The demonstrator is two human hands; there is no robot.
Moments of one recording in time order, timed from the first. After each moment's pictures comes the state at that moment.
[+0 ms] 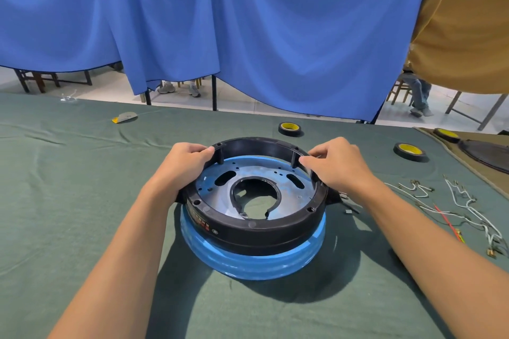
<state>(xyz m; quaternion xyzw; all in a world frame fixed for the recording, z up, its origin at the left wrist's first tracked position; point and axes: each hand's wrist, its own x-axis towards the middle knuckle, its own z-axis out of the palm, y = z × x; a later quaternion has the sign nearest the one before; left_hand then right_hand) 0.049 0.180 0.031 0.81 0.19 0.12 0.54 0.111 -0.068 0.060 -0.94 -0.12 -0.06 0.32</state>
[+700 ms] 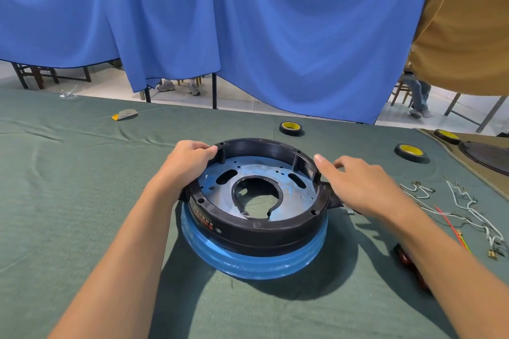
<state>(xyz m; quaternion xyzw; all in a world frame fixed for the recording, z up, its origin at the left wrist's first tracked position) 0.056 0.184 0.026 0.81 0.19 0.11 0.54 0.089 -0.093 0.055 -0.98 -0.04 0.00 0.19</state>
